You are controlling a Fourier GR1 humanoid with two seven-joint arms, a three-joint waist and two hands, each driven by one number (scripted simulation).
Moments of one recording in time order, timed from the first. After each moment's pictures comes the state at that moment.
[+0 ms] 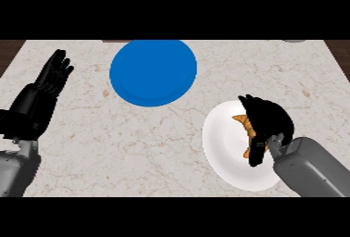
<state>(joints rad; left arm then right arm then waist) -0.26 0.46 -0.08 -1.58 0.22 0.10 0.06 -0.50 -0.51 0.58 -1.55 0.47 0.43 0.92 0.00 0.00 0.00</state>
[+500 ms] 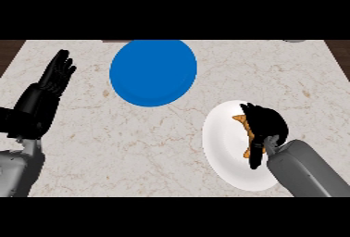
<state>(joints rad) -0.27 0.41 -0.05 -1.58 0.17 0.07 0.07 -0.44 -0.42 0.52 -1.41 0.59 0.46 0.83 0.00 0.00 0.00</state>
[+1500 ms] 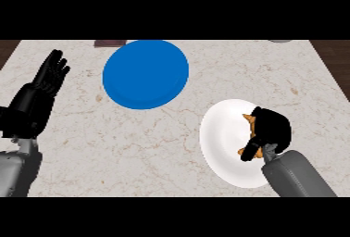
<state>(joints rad) -0.26 0.37 0.02 -1.57 0.13 0.03 0.09 -0.33 -0.31 0.40 -1.37 0.90 0.16 0.93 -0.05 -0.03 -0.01</state>
